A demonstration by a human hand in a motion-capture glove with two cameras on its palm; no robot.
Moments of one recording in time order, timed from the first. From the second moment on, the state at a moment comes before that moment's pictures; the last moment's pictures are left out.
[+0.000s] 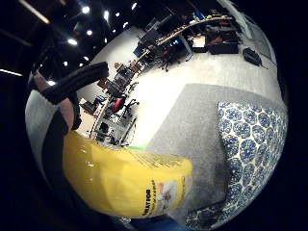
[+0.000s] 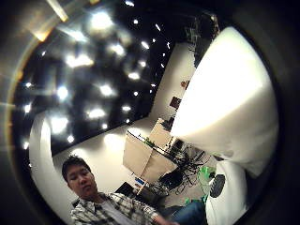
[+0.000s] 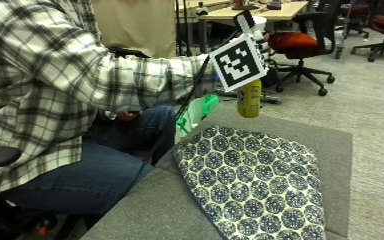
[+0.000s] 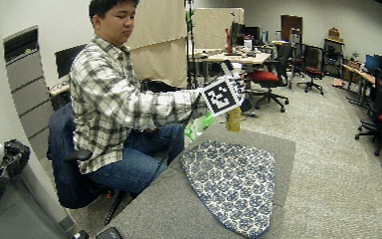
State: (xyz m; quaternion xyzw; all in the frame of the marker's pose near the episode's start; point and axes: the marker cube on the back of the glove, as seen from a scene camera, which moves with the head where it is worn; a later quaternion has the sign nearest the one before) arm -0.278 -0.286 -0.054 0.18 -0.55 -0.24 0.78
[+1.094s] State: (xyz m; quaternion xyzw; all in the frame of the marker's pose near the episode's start) arm -0.282 -0.309 0.035 0.13 -0.56 -0.22 0.79
